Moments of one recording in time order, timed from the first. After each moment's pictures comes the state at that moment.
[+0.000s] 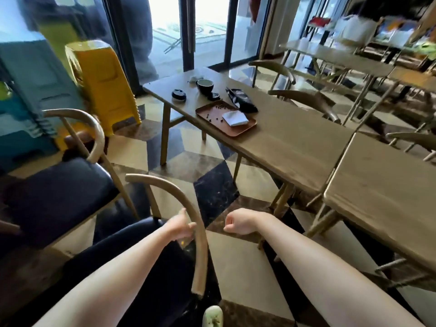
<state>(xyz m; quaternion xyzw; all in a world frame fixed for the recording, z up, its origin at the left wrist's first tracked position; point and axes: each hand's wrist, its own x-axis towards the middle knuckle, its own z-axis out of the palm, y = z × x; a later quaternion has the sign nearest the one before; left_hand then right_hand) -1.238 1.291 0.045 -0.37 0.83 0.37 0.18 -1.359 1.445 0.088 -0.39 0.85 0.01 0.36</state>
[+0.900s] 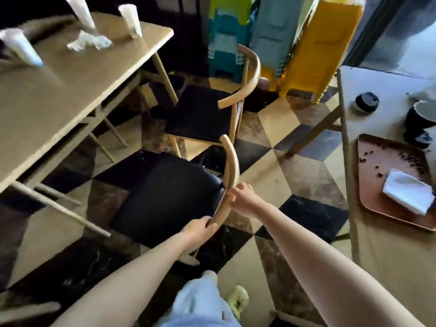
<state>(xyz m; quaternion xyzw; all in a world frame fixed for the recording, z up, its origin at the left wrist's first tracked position) -1.302 1.344 0.004 -0.69 0.54 0.48 0.05 -1.461 1.254 0.022 -0.78 0.54 0.09 0.31</state>
